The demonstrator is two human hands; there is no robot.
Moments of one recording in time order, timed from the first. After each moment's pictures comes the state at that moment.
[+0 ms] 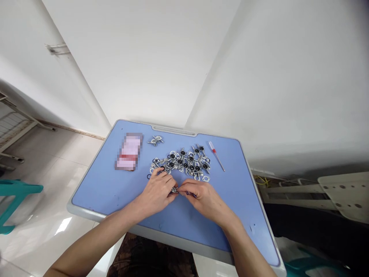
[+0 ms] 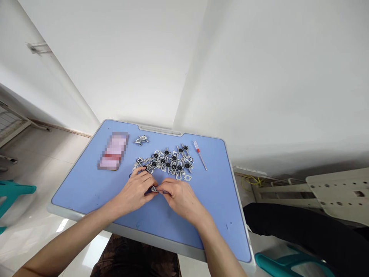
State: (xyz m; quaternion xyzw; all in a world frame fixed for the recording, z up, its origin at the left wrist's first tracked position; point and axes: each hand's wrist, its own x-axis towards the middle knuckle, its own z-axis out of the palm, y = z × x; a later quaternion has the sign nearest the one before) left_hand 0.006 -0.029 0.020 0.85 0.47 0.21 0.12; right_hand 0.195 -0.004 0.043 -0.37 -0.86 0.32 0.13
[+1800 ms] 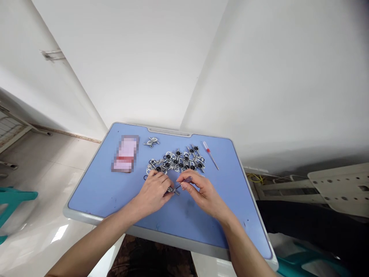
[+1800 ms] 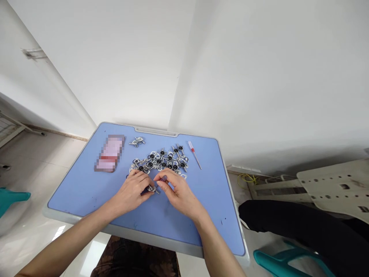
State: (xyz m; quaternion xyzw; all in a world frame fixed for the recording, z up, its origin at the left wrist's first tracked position) left_hand 0.005 -0.030 0.024 0.85 0.47 0.20 0.13; right_hand 0.197 -0.003 0.056 -0.35 -0.78 0.42 0.31
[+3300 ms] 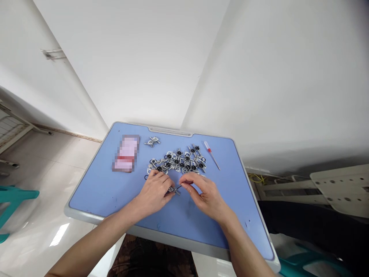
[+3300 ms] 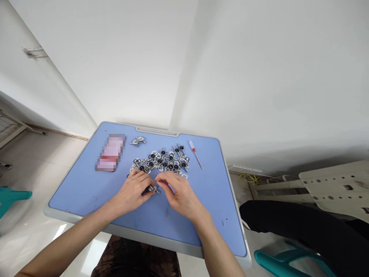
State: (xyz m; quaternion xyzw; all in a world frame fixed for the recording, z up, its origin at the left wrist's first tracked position) left_hand 0.006 -0.030 0.023 0.85 0.47 0.20 0.13; right_hand 0.197 -0.006 0.055 -0.33 -0.84 0.29 0.31
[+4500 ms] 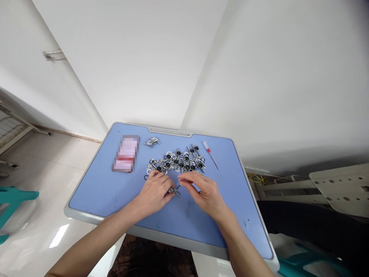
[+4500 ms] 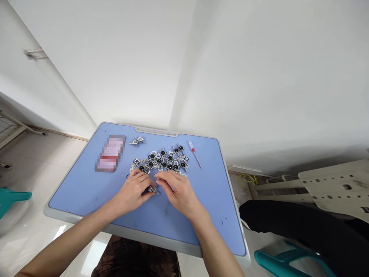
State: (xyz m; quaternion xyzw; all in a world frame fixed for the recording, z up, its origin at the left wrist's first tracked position) left_hand 0.006 -0.031 0.024 0.85 0.46 0.21 0.14; right_hand 0.196 -0.004 0.047 -0.33 -0.84 0.23 0.36
